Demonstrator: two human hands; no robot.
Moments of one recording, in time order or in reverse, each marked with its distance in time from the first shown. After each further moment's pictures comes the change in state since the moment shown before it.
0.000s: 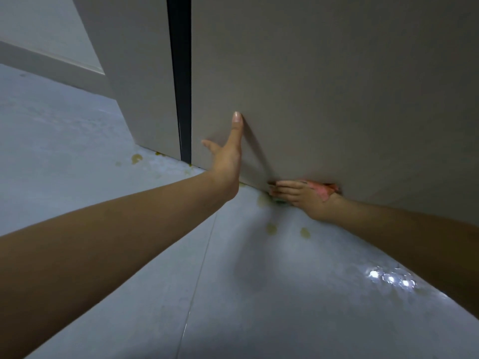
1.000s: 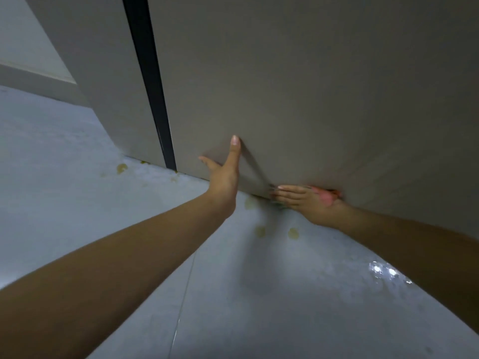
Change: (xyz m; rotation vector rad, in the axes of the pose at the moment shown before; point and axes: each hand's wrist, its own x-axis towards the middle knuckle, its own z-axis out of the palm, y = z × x) left_hand -0.009 -0.033 0.016 -0.017 -0.051 0.053; right_hand -0.026 0.038 -0.014 -0.990 0.340 -0.625
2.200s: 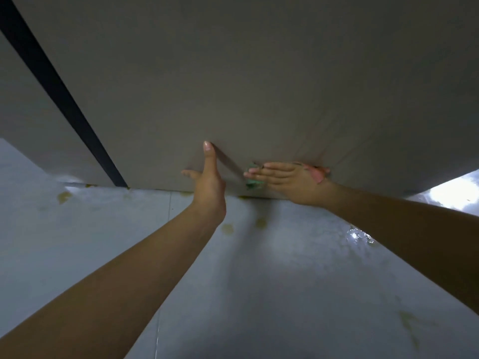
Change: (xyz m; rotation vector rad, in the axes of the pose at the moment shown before) left_hand -0.026 -0.021 0.045 -0.019 -0.077 -0.076; right_hand -0.030 -0.012 -0.062 -0.330 -0.219 0.127
